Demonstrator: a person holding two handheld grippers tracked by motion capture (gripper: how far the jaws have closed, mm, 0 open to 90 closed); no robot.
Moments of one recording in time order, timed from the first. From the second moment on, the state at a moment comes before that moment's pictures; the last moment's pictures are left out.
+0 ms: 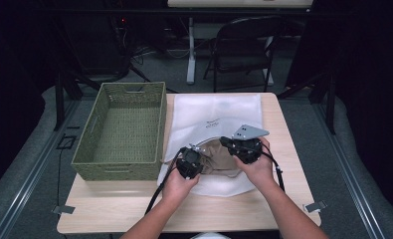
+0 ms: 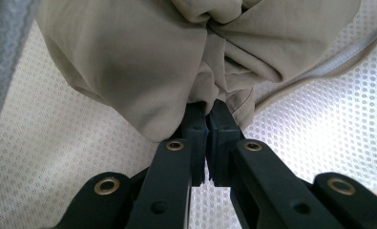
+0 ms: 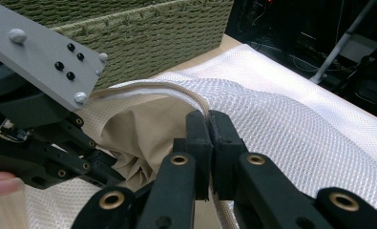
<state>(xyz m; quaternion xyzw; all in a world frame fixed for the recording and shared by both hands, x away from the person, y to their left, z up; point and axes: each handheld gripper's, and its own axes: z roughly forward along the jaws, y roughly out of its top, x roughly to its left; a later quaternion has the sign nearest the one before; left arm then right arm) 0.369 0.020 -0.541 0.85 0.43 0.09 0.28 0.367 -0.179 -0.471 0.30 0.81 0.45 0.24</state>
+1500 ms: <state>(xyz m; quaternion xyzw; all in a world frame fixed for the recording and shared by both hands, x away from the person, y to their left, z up) 0.380 0.024 -0.546 0.85 0.44 0.09 0.29 0.366 -0.180 -0.471 0.30 0.81 0.44 0.24</state>
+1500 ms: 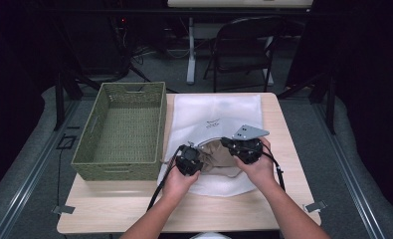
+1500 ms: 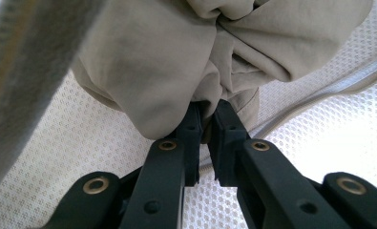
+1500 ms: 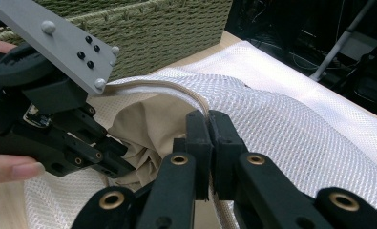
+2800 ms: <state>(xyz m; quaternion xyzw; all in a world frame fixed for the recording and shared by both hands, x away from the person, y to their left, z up) 0.339 0.057 -0.534 0.87 0.40 0.09 0.29 0.359 -0.186 -0.494 0.31 0.83 0.40 0.23</state>
